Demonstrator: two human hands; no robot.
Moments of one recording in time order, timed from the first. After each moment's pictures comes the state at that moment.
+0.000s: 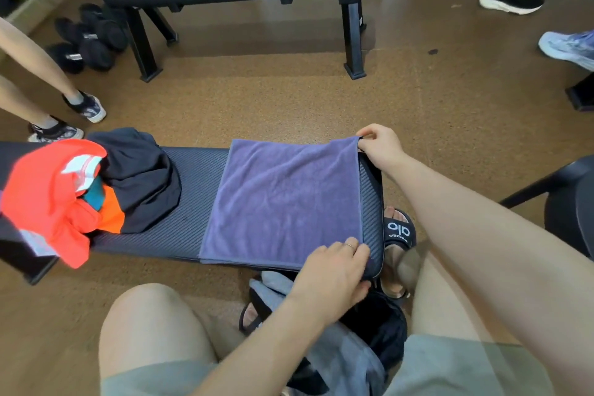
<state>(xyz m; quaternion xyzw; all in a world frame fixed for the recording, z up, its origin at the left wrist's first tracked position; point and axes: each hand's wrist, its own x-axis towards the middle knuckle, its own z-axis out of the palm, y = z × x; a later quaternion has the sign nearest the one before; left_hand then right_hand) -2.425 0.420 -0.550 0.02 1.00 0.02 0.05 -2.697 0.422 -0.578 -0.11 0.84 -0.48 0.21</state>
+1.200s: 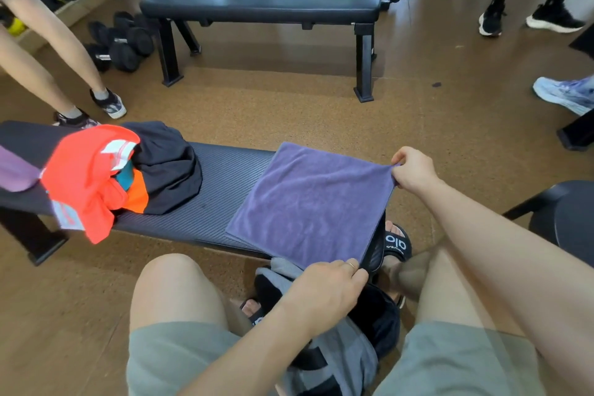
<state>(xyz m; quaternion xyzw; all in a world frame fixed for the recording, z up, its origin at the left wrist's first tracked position) -2.373 0.426 -0.532 0.07 1.00 0.04 0.02 -2.665 0.483 -0.533 -0.11 0.92 -0.34 0.17</state>
